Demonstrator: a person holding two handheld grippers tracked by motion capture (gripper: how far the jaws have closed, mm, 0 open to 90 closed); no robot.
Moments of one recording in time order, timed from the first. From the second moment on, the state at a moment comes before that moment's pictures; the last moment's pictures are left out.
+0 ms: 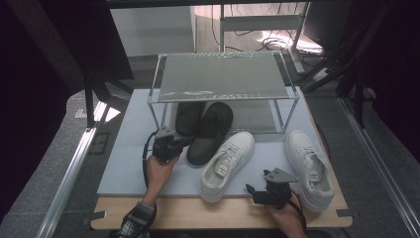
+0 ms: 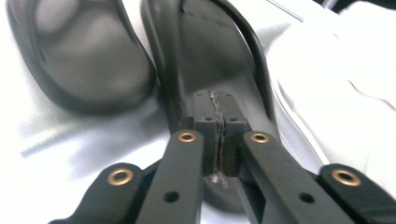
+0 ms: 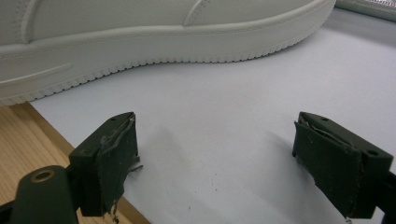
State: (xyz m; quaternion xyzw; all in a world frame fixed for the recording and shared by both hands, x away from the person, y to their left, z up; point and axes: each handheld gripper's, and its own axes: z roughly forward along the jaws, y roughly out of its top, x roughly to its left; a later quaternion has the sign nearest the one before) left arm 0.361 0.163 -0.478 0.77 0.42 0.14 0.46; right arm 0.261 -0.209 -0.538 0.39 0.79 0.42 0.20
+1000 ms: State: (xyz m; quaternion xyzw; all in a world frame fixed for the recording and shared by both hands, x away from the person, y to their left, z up) left arm 0.330 0.145 -0.519 0.82 0.39 0.12 0.40; right arm 0.261 -0.209 -0.538 0.39 0.79 0.42 0.20
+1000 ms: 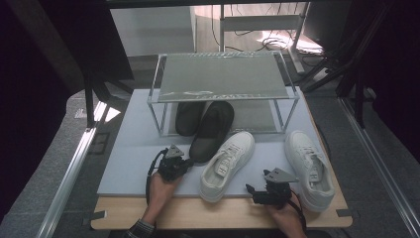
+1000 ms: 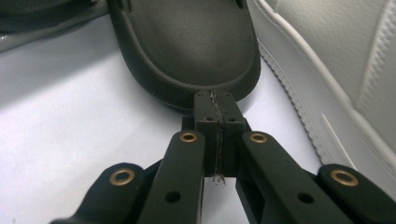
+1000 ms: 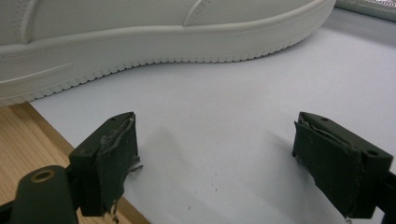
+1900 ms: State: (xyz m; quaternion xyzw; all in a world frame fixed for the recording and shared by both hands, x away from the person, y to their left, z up) left arm 0.365 0.109 -0.507 0.81 0.38 0.12 0.42; right arm 0.261 -0.209 -0.538 0.39 0.79 0.42 0.20
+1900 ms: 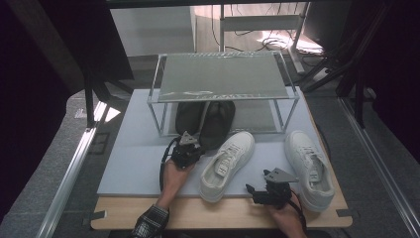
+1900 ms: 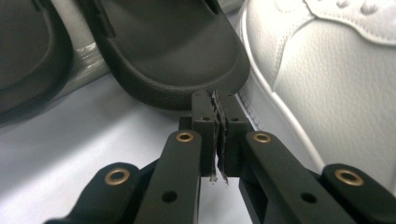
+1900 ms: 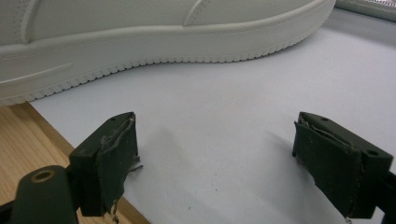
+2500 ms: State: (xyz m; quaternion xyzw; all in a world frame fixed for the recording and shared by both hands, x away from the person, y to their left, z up) left arm 0.400 0.089 -0.506 0.81 0.40 0.15 0.40; right arm 0.261 -0.209 -0.538 0.39 0.79 0.42 0.20
